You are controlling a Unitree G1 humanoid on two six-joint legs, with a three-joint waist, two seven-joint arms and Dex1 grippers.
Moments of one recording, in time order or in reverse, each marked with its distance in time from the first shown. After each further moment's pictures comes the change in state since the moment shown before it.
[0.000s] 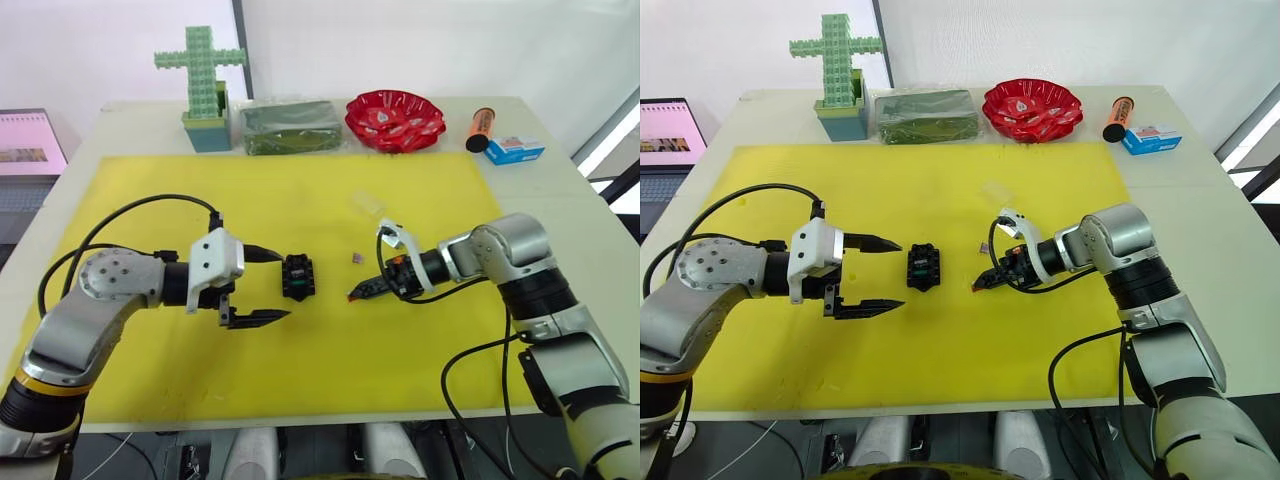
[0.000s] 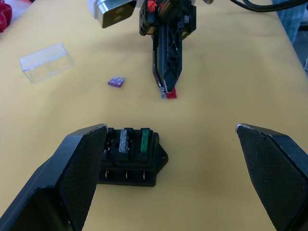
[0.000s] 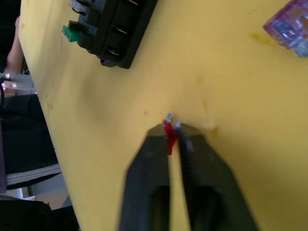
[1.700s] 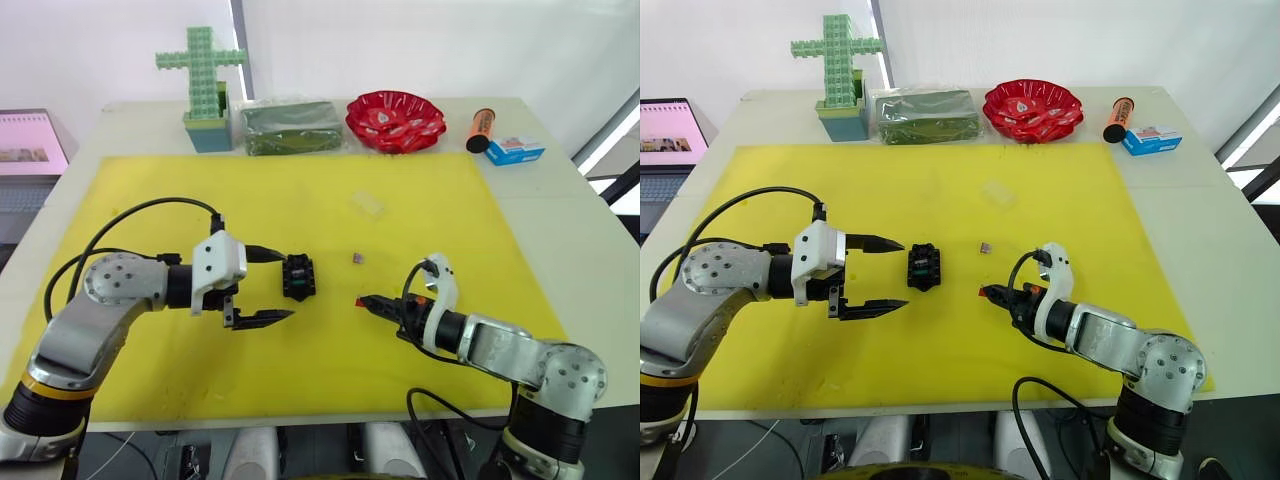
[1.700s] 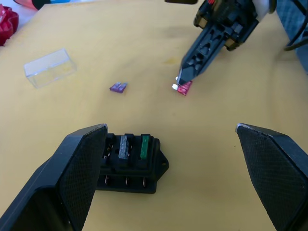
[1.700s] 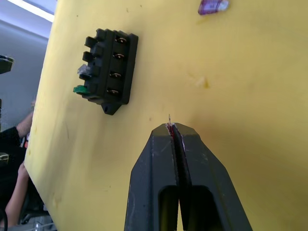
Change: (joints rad) left arm 0.017 -0.025 -0.002 -0.006 0.009 -0.023 0.017; right arm 0.658 0.370 -0.664 -0.628 0.927 -0.011 -1.362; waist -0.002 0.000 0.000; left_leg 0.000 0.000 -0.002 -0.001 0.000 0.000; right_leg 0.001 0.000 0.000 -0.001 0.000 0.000
